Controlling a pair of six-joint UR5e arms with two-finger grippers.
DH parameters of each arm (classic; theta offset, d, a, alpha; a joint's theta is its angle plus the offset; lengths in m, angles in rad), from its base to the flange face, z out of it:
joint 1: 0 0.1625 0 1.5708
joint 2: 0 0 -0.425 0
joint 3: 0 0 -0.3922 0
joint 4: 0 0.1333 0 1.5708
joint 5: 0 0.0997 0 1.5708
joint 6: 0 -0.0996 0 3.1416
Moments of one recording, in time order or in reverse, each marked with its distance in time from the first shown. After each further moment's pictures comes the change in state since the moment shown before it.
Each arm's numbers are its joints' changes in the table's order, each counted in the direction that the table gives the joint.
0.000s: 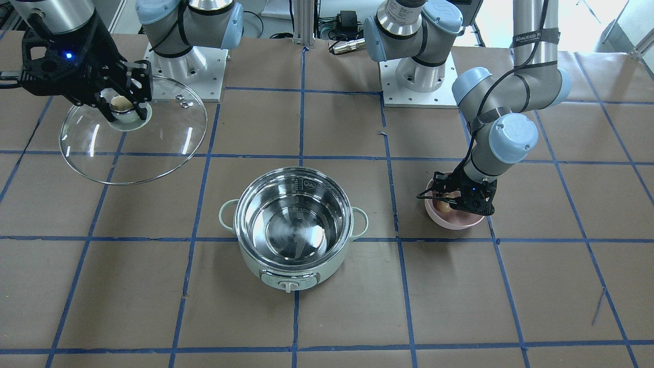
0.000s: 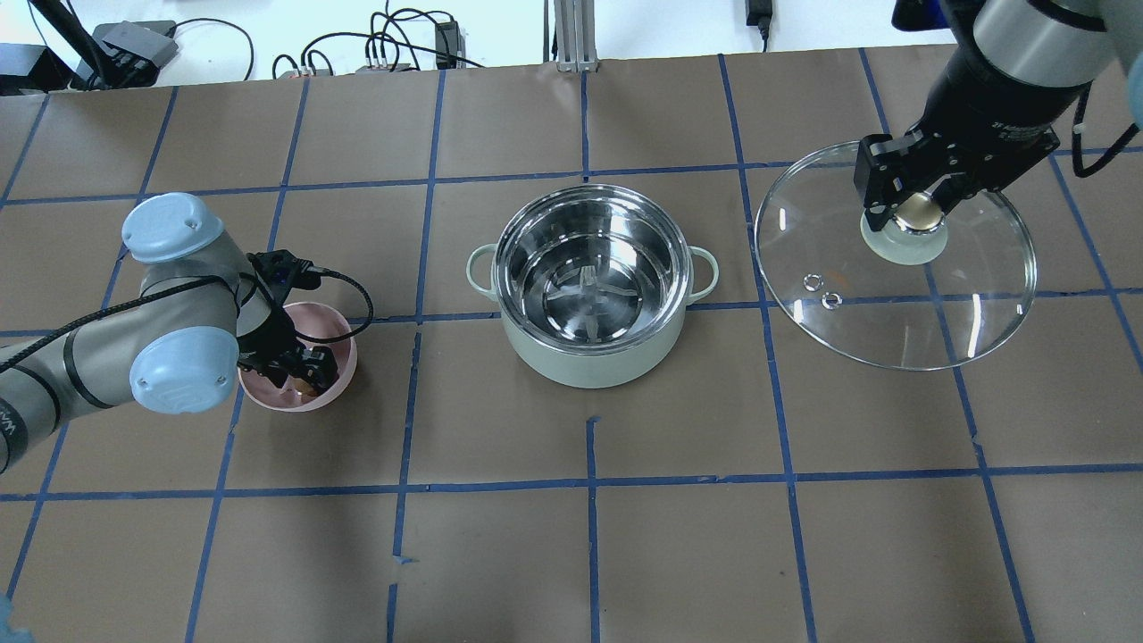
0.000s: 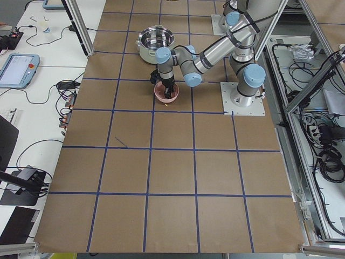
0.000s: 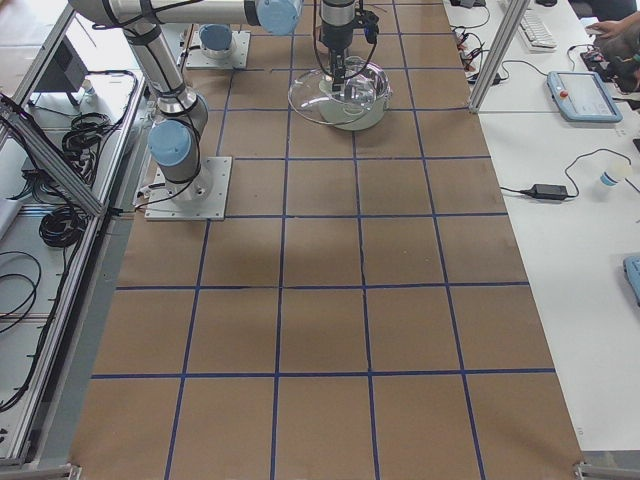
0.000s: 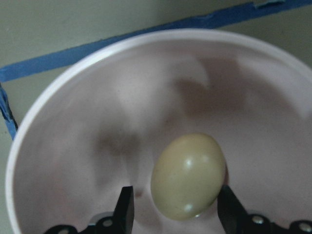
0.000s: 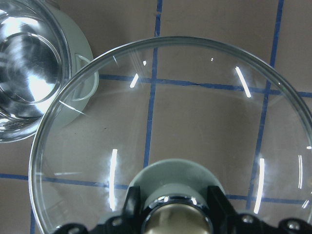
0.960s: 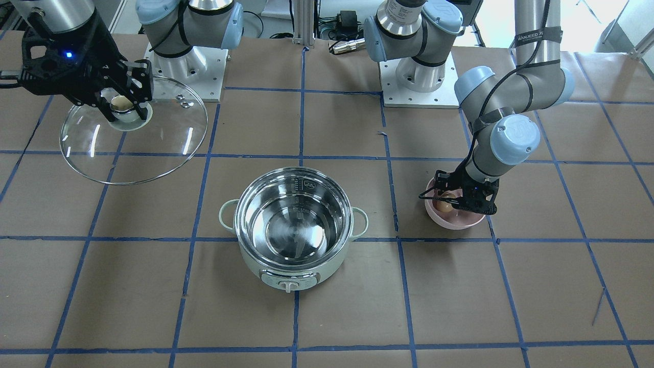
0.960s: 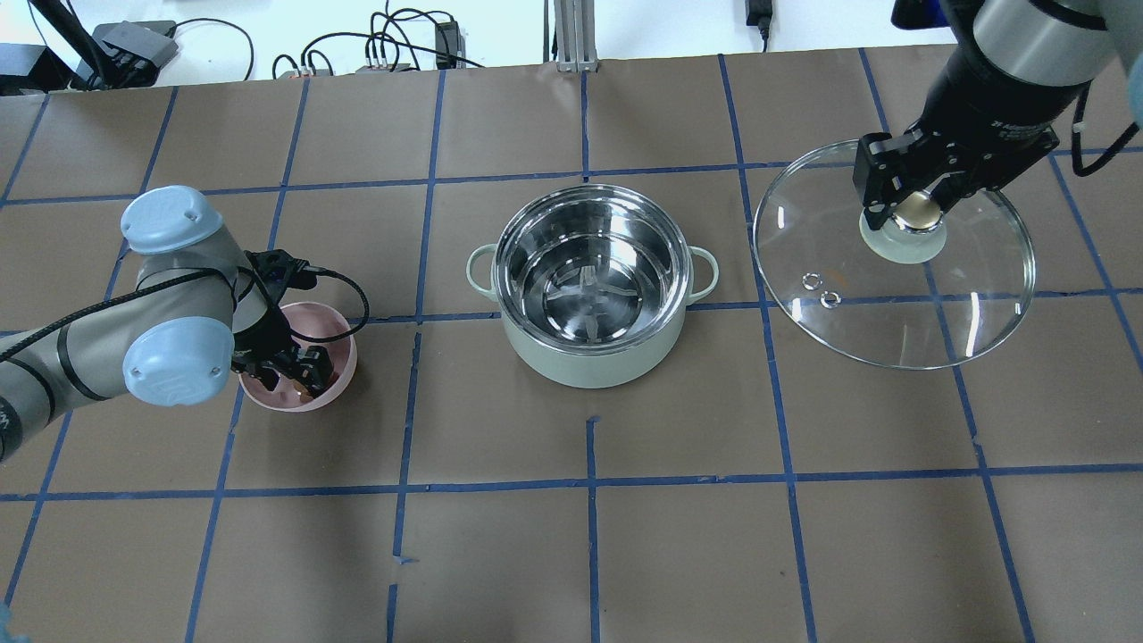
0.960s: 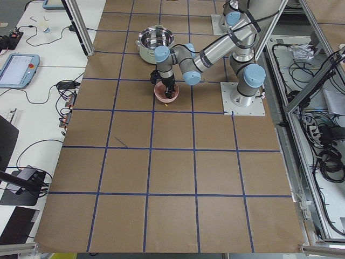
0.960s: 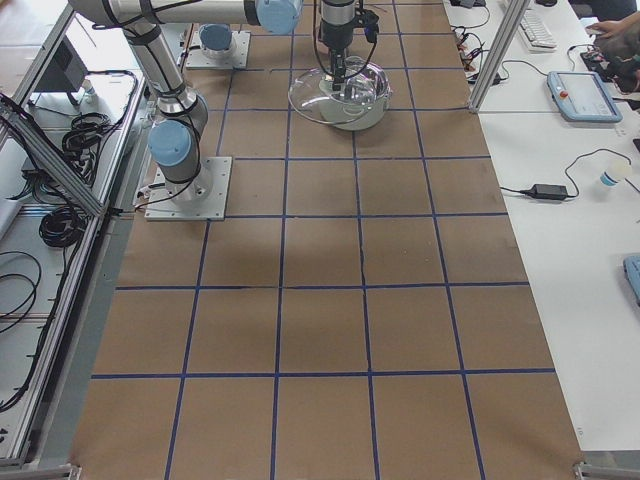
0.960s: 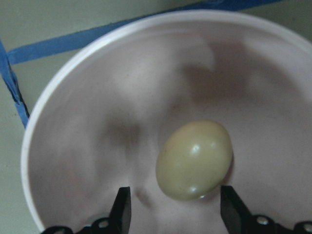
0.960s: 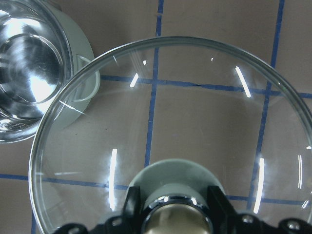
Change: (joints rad) left arm -0.003 0.017 0.026 -0.066 0.027 0.023; right arm 0.000 -0.001 -0.002 -0.001 0.003 0.000
